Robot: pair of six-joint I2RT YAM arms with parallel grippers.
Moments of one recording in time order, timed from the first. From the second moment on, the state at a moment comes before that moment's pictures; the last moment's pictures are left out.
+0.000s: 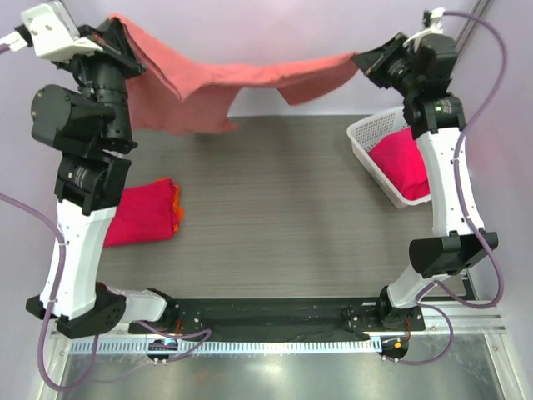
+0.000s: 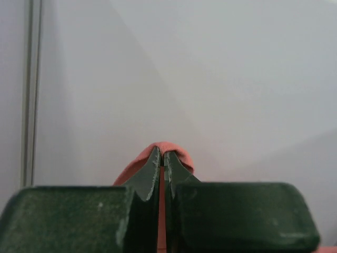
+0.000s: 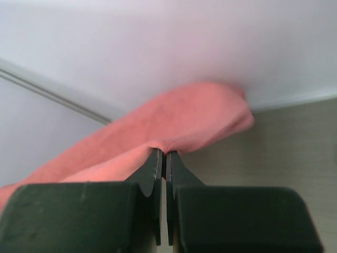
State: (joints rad) left arm -0.47 1.36 2.09 -0.16 -0.54 0.00; right arm 0.09 1.65 2.08 -0.46 -0.23 0.71
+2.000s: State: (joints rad) left arm -0.59 0.84 0.95 -1.08 -0.38 -0.78; right arm -0.05 0.99 0.53 -0.43 -0.12 0.61
